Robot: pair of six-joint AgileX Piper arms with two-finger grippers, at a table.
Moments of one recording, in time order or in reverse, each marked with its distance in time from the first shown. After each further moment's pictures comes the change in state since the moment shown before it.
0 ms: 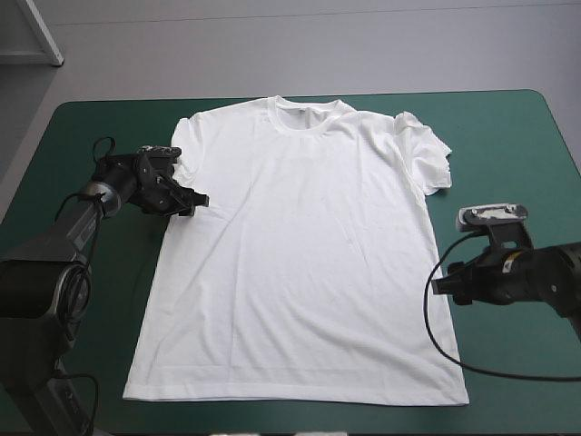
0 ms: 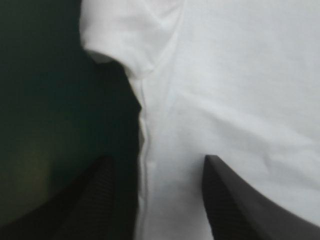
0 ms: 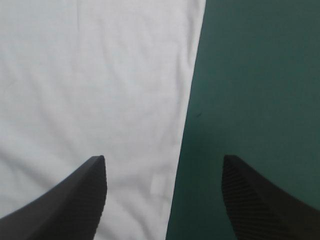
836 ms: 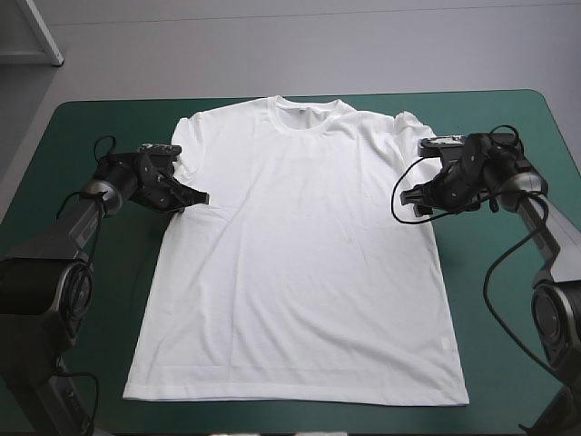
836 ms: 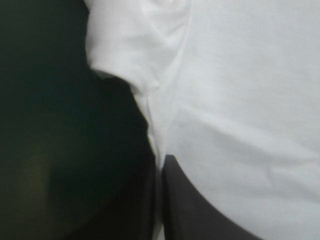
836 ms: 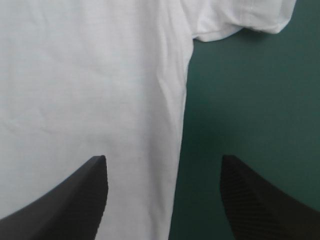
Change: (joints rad) left arm 0.001 0.019 -0.015 0.008 -0.015 0.001; right arm -0.100 0.775 -0.474 0.045 -0.148 -0.107
